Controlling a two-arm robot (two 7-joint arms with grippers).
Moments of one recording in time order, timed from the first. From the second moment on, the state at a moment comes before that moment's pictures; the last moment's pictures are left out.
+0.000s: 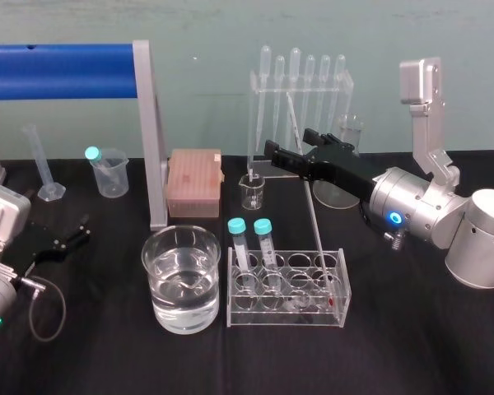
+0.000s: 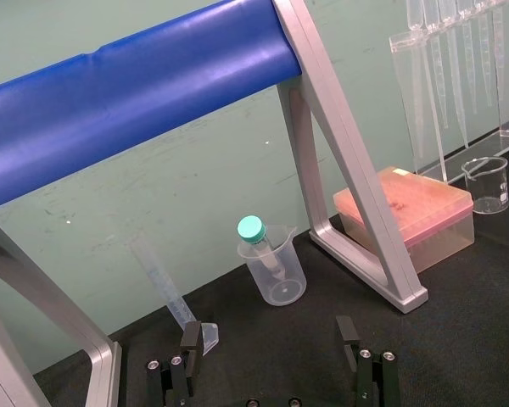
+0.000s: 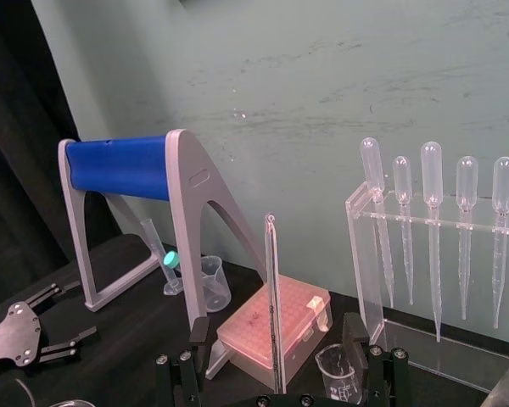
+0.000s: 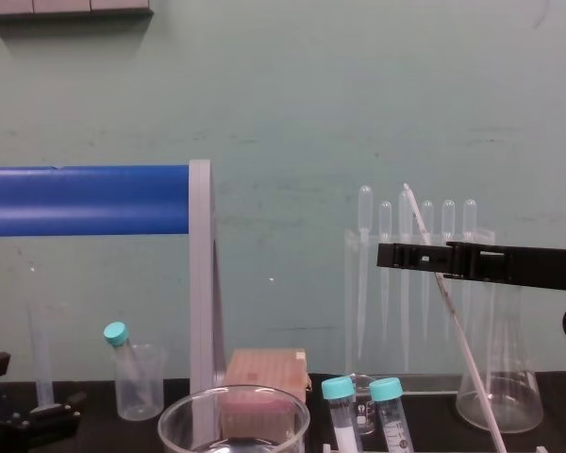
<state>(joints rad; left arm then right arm) -0.20 0.60 0.45 -1.41 -0.25 -0.12 0.03 0.42 0.43 -0.40 -1.45 0.69 0.25 0.32</state>
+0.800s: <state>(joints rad) -0.20 0.60 0.45 -1.41 -0.25 -0.12 0.03 0.42 0.43 -0.40 -1.45 0.69 0.25 0.32</state>
